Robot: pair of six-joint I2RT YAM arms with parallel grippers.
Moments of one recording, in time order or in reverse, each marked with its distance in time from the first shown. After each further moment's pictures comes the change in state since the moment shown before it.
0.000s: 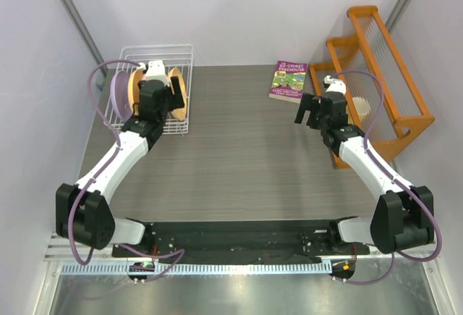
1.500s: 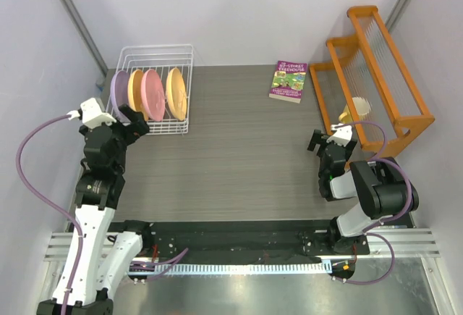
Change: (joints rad) left arm 0.194 -0.663 -0.193 -0.320 0.000 -0.207; right arm -0.070 0.263 -0.718 1.338 0.252 -0.223
